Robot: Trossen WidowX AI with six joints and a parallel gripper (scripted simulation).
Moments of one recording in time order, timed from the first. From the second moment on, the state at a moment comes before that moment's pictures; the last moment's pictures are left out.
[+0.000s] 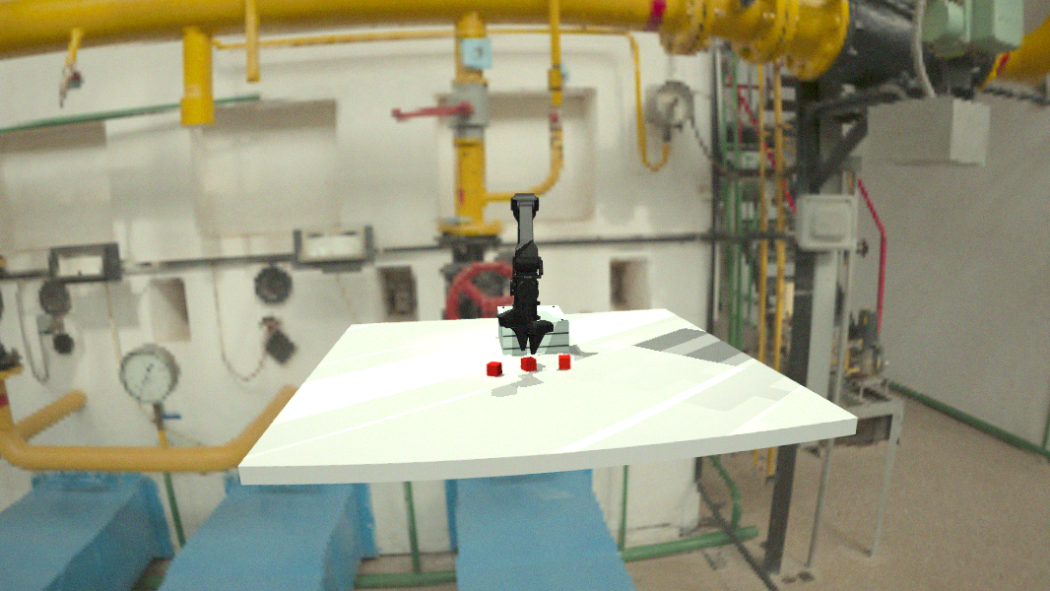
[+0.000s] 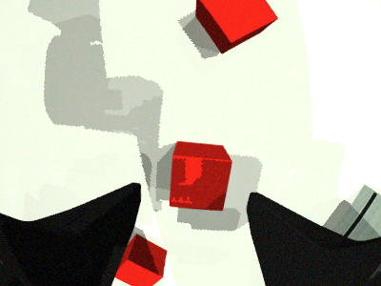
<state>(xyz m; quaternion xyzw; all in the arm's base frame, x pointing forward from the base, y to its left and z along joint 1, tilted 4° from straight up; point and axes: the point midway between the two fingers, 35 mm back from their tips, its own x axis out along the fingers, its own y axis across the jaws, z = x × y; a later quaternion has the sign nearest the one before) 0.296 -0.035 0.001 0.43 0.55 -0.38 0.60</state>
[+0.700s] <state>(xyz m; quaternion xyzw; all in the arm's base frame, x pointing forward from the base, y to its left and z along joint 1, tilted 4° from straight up) 0.298 -0.034 -0.030 0.43 0.55 -0.38 0.60</state>
